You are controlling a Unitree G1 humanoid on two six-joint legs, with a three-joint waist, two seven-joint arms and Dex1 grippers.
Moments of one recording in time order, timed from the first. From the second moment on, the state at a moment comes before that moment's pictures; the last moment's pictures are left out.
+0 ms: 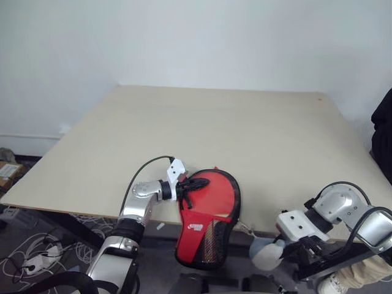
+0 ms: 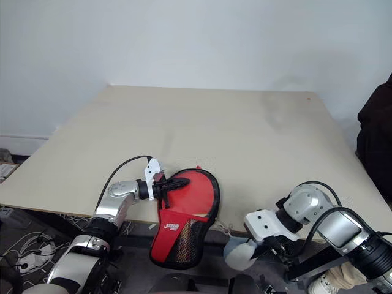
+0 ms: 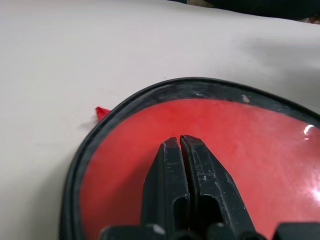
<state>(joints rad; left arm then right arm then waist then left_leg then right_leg) -0.46 0.31 -0.12 0.63 -0.21 -0.02 -1.09 -0.25 -1.04 0.50 -0.29 0.21 0.18 1.52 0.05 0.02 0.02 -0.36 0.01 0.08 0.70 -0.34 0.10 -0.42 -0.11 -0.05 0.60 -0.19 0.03</state>
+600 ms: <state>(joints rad) -0.45 0.31 -0.14 0.59 -0.20 -0.01 -1.13 -0.27 -0.97 0.52 -0.21 0.14 0.16 1.56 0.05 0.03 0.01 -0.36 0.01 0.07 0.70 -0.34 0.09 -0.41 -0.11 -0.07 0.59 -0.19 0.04</state>
